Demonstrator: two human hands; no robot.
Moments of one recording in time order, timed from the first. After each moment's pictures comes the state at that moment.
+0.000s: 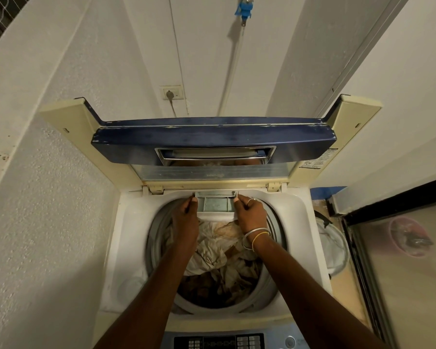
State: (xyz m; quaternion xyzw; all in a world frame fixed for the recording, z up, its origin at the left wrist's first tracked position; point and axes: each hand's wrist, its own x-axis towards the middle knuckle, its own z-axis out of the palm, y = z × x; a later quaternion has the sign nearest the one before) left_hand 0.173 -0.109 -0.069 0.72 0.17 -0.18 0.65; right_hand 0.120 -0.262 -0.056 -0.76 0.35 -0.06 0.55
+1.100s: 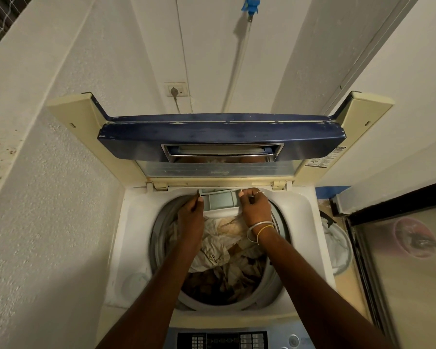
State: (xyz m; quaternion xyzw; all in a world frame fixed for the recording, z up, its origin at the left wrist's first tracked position) left_hand 0.171 -0.109 -0.069 0.72 0.17 -0.18 0.64; right_hand 0.128 -0.267 -0.047 -0.77 0.37 -0.06 0.52
